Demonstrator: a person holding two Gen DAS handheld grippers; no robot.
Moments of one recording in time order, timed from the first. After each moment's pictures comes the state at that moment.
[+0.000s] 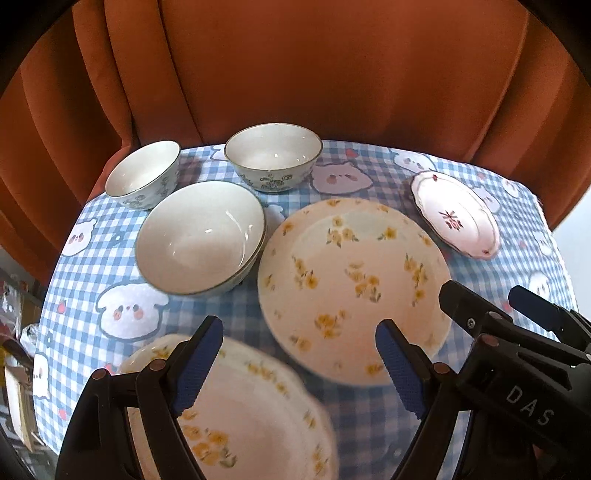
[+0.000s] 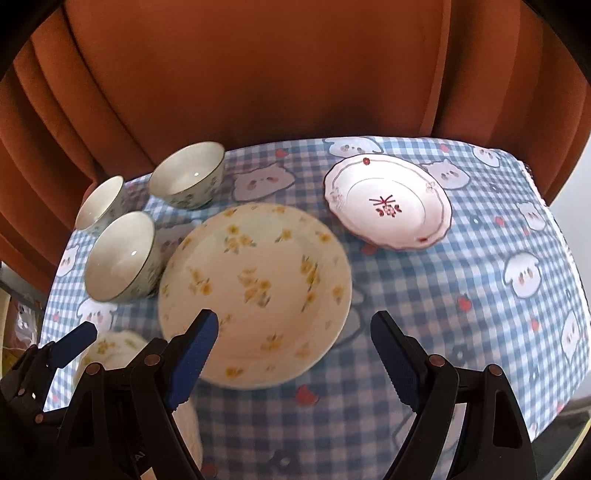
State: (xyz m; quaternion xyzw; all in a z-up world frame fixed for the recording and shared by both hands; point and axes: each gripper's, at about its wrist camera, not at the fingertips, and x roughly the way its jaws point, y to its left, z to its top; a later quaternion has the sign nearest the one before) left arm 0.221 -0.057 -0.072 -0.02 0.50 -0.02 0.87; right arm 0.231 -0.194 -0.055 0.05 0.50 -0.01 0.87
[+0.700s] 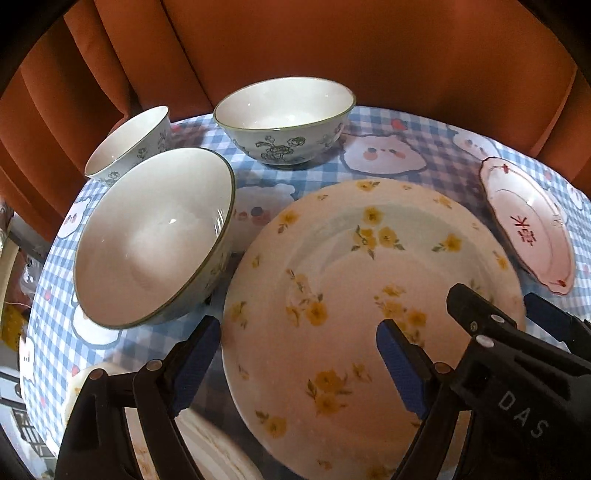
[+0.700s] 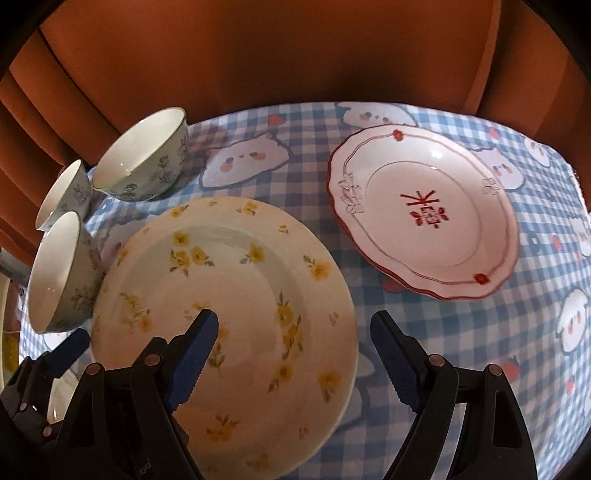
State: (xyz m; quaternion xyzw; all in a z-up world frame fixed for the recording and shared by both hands) left arm 0.286 -0.080 -0.143 -0.01 0.53 0.07 0.84; right arm 0.312 -0.213 -0.137 0.04 0.54 0.03 0.84
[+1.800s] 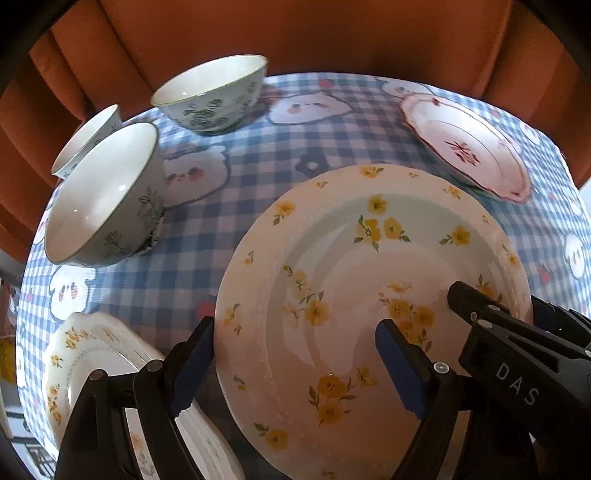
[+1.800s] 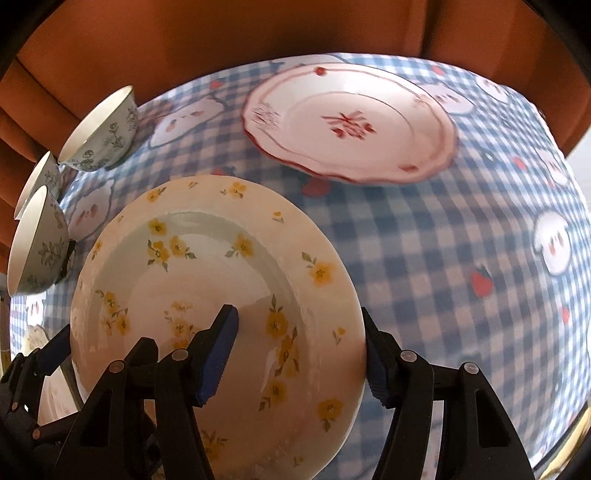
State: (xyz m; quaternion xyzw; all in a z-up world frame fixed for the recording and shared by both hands) left arm 0.242 -0.124 -0.144 0.03 0.56 -0.02 0.83; right arm 0.252 -0.262 -0.149 0.06 0.58 -0.03 0.81
